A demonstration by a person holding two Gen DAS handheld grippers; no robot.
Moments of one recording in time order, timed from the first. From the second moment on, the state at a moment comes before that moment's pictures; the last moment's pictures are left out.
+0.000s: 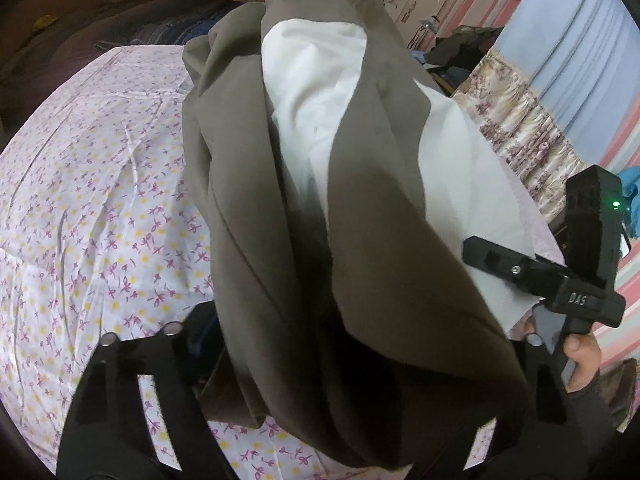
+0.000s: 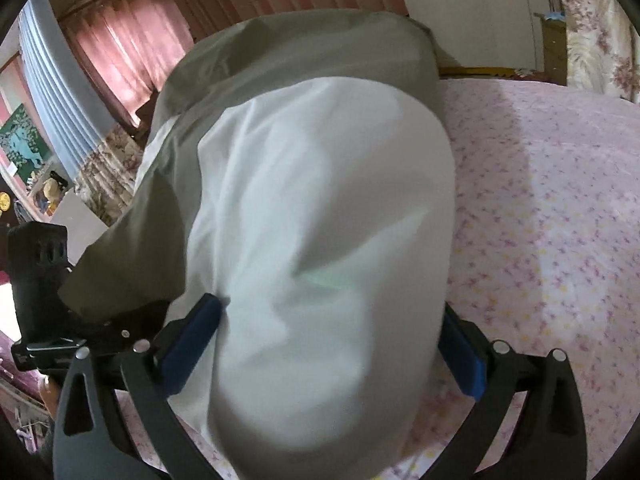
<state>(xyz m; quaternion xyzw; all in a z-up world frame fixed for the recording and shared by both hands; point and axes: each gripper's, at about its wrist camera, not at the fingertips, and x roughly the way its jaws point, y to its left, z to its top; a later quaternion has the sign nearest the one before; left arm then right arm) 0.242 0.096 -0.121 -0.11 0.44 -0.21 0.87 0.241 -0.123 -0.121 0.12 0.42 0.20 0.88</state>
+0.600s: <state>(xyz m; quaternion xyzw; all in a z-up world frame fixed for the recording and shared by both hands) 0.160 -0.011 -0.014 -0.02 0.29 -0.22 0.93 0.128 -0.177 0.000 0.00 0.20 0.17 0.96</state>
